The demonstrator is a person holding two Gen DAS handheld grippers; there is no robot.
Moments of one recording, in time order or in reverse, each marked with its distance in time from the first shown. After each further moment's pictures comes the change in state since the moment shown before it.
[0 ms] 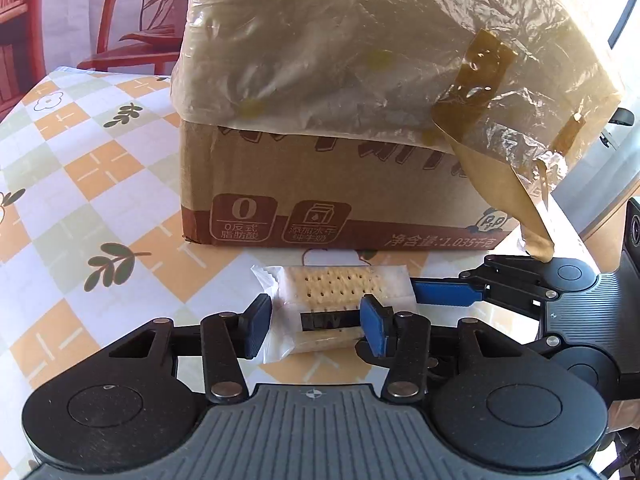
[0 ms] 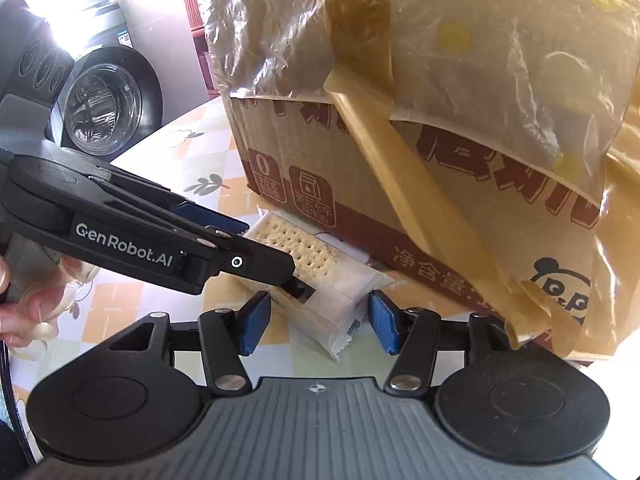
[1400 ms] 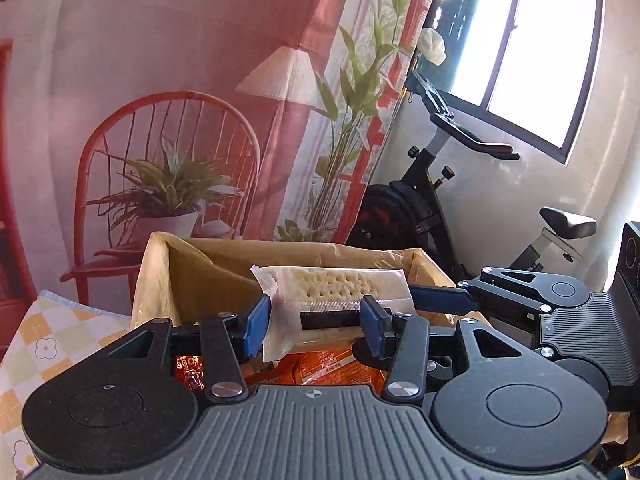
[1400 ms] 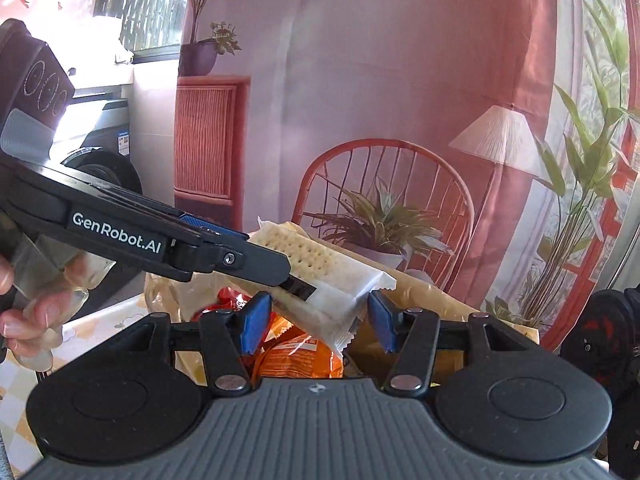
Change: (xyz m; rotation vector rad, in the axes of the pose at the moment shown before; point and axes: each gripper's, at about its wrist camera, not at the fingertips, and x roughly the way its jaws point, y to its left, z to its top) left arm -0.089 -0.056 0.167 0.062 -0.361 -0.029; right arm -0.116 -0.035 0.167 -0.194 -0.325 -0.137
